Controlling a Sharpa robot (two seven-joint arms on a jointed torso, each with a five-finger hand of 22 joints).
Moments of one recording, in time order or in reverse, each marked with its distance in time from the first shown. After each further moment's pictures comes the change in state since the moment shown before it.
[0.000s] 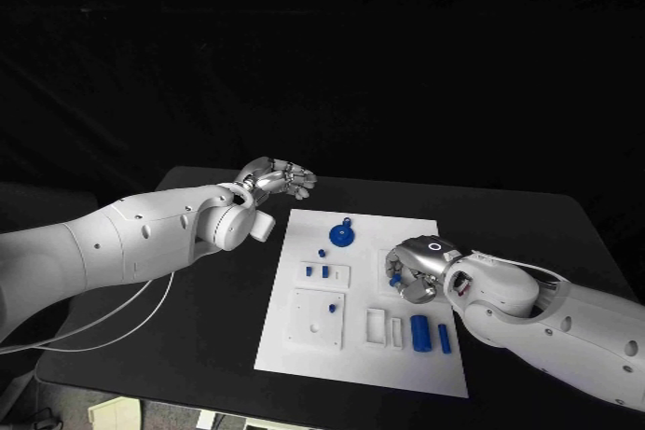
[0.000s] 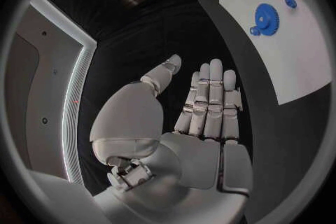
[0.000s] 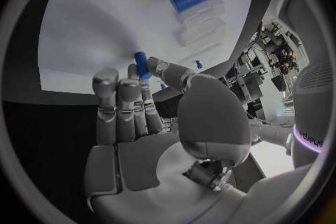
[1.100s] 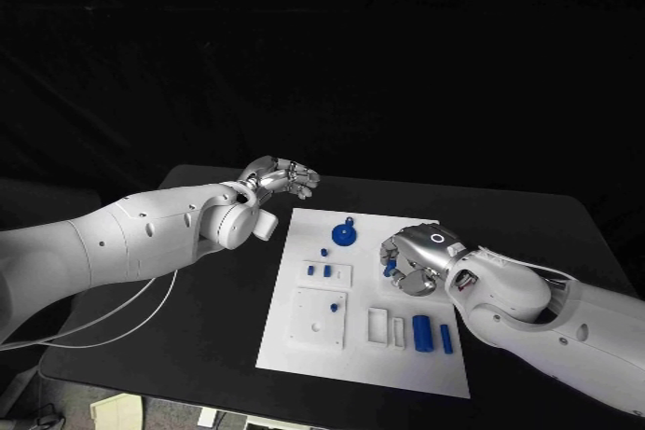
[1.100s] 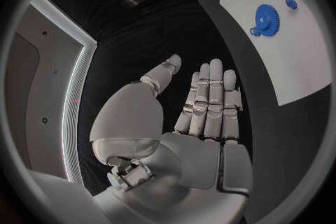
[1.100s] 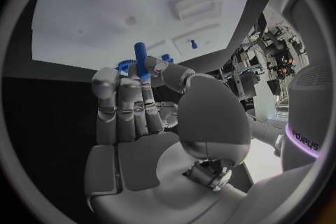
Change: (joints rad) left arm 0.000 0.002 0.000 0.000 0.000 0.002 -0.001; left_hand 0.000 0.000 -0.003 0.003 0.000 -0.006 0.001 0.000 -0.002 0.000 0.000 0.000 -0.002 0.000 0.000 -0.004 0.004 0.000 0.004 0.003 0.000 0.001; right arm -0.002 -0.033 0.043 0.111 -0.076 -0.088 -0.019; right_hand 0.003 0.027 0.030 -0.024 -0.001 0.047 -0.023 0.030 0.020 0.019 -0.007 0.029 0.020 0.001 -0.026 0.004 0.000 0.000 -0.002 -0.009 0.017 0.001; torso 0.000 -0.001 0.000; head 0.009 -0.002
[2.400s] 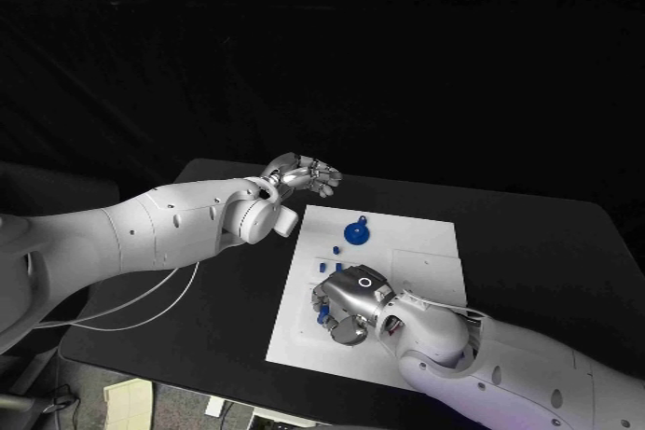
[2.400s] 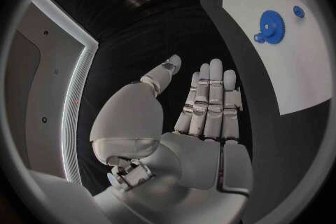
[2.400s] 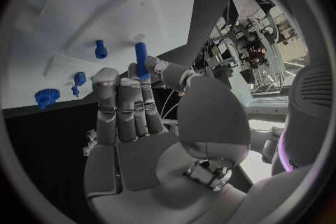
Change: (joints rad) left arm 0.000 0.026 0.000 -0.006 0.000 0.003 0.000; left_hand -0.003 0.004 0.000 0.000 0.000 0.000 0.000 0.000 0.000 0.000 0.000 0.000 -0.002 0.000 0.000 -0.004 0.005 0.000 0.000 0.000 -0.004 0.002; right arm -0.115 0.269 -0.051 -0.054 -0.012 0.003 0.023; right_hand 0.000 0.000 0.004 0.001 -0.004 -0.001 0.000 -0.001 0.002 0.000 0.000 0.003 0.003 -0.002 -0.002 0.000 -0.001 0.000 -0.001 -0.006 0.000 0.000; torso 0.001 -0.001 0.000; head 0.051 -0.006
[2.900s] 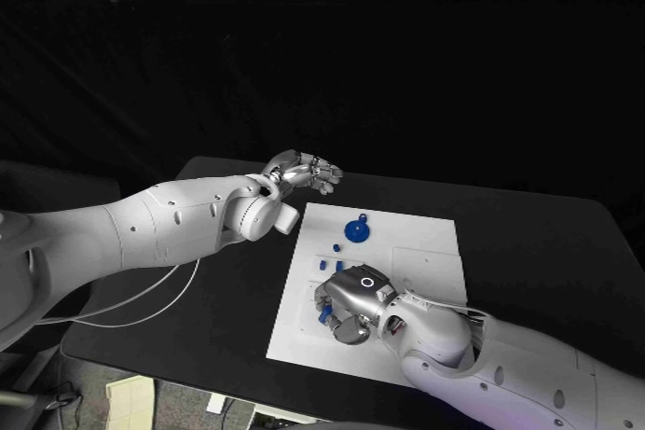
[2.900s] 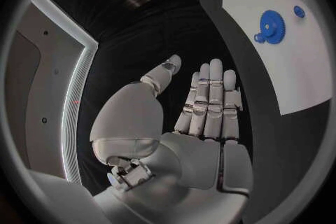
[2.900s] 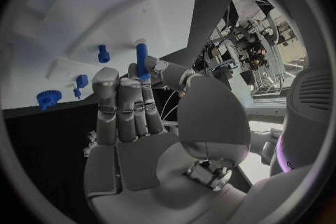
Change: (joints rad) left arm 0.000 0.001 0.000 -0.003 0.000 0.002 0.000; left_hand 0.000 0.000 0.000 0.000 0.000 0.000 0.000 0.000 -0.001 0.000 0.000 0.000 -0.001 0.004 0.004 0.000 0.002 0.000 0.000 0.000 0.000 0.001; right arm -0.003 -0.008 -0.005 0.001 -0.014 0.001 0.002; right_hand 0.000 0.000 0.001 -0.001 0.000 -0.002 0.001 0.000 0.004 0.000 0.000 -0.002 0.001 -0.002 -0.002 0.000 0.000 0.000 0.000 0.001 0.000 0.000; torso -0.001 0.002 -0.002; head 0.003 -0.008
